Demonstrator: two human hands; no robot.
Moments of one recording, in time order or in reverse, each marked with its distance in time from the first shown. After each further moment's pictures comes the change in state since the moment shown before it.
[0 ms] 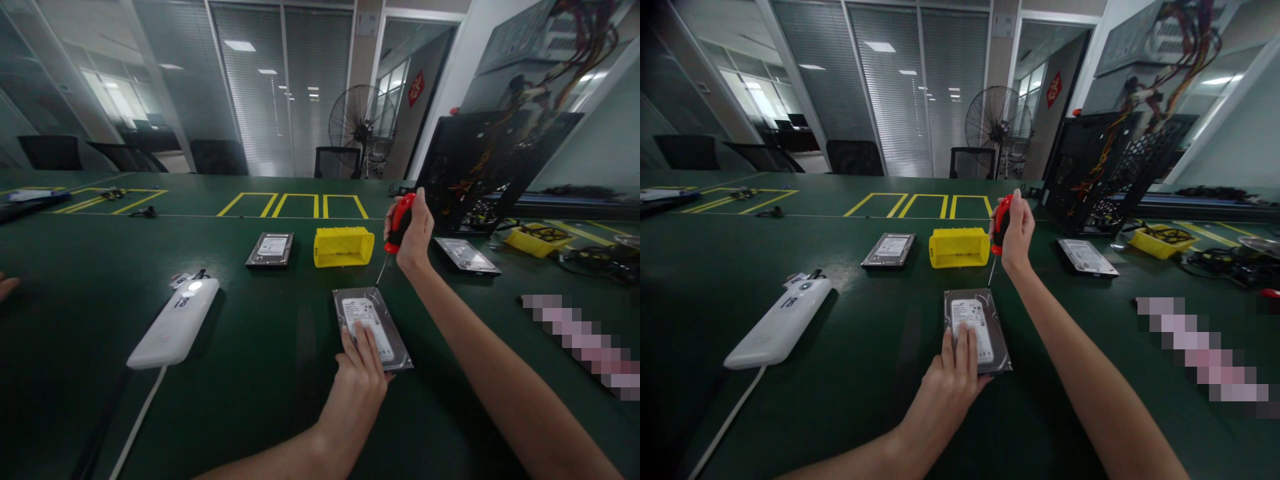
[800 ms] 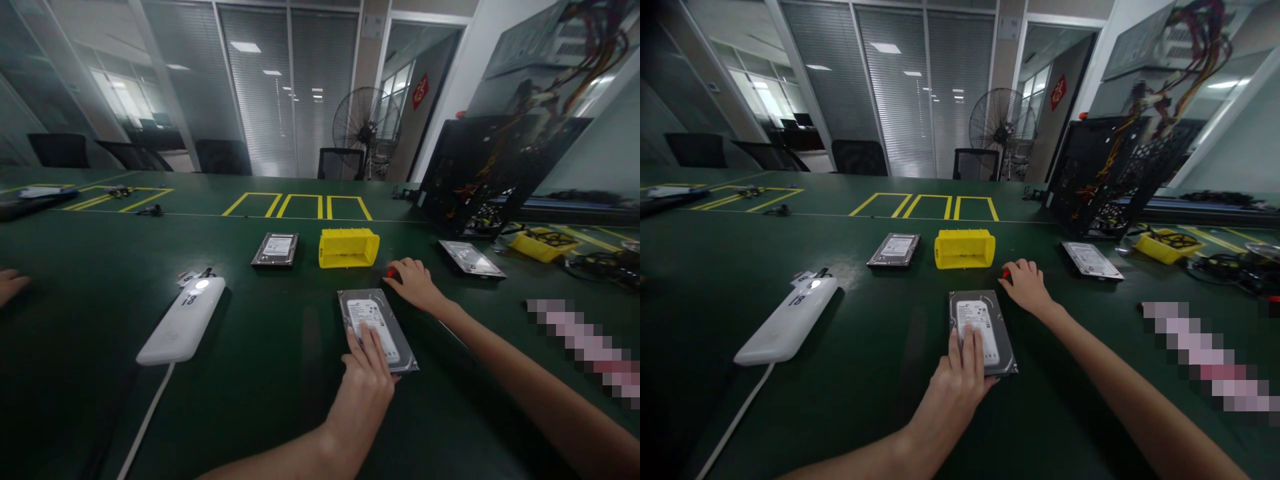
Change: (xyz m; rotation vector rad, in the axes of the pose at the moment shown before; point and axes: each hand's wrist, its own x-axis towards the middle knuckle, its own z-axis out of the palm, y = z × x) left_hand -0.002 0.002 0.002 0.013 0.003 0.004; right_hand -0.045 0.031 -0.088 -1.540 -0.720 0.140
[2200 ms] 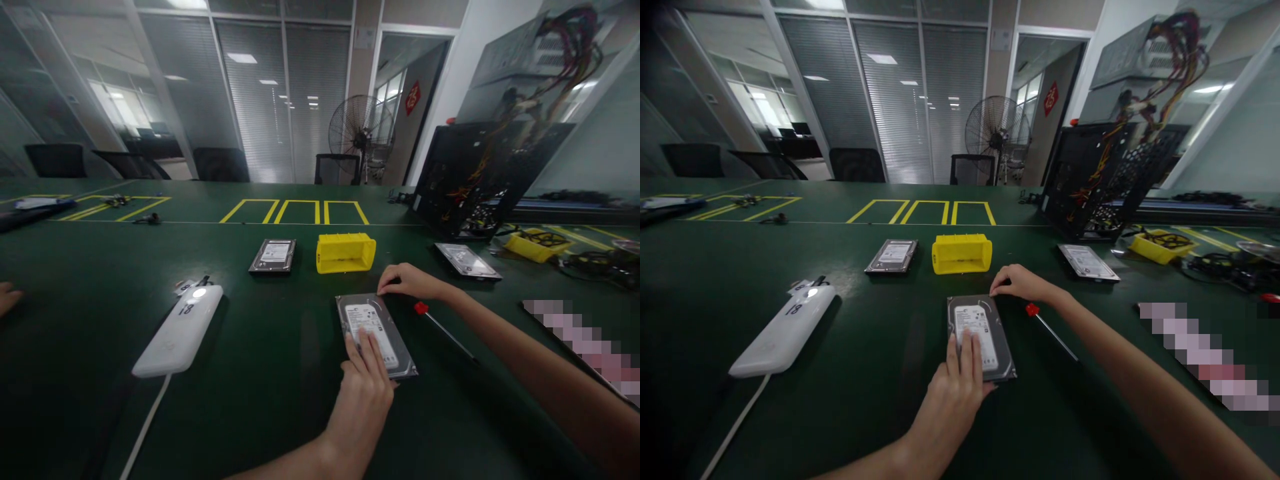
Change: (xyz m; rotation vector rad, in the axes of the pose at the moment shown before) left_hand 0.002 -0.002 -0.003 -0.021 -0.003 -0.004; right_hand 0.021 0.005 -0.033 0.393 -0.416 -0.473
